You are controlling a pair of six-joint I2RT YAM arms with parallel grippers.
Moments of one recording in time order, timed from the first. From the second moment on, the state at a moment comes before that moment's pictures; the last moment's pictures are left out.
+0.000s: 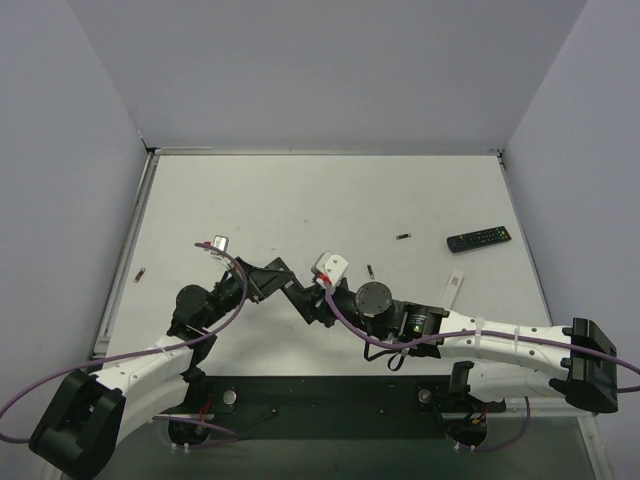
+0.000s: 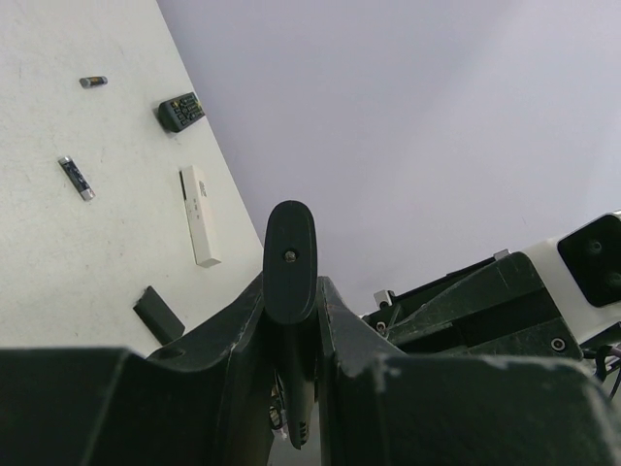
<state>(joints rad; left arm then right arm) -0.49 0.93 0.13 1.00 0.43 -1.31 1.23 1.11 0.68 0.24 0.21 0.07</state>
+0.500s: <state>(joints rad) -0.49 0.93 0.13 1.01 0.42 -1.33 1.24 1.11 0.68 0.23 0.20 0.08</state>
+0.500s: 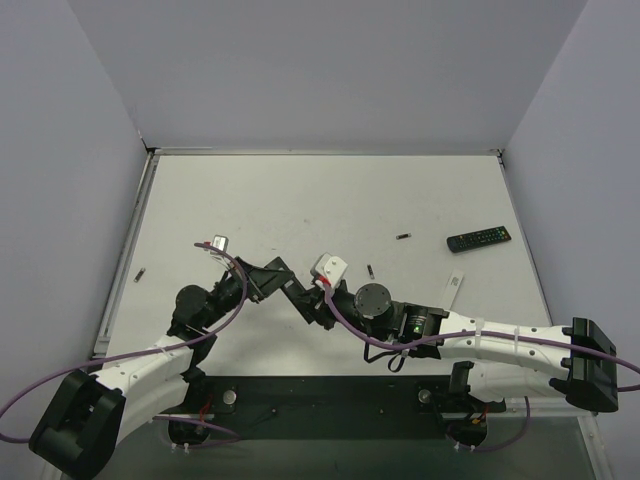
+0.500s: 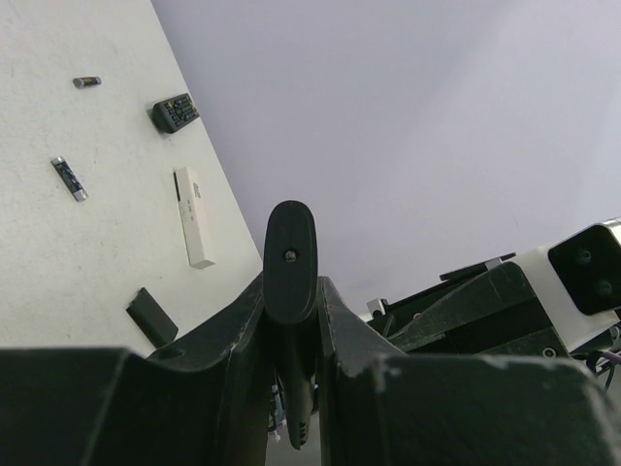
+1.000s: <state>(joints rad) -0.49 0.93 0.13 1.04 0.42 -1.33 1.24 1.11 0.69 0.19 0.21 0.14</state>
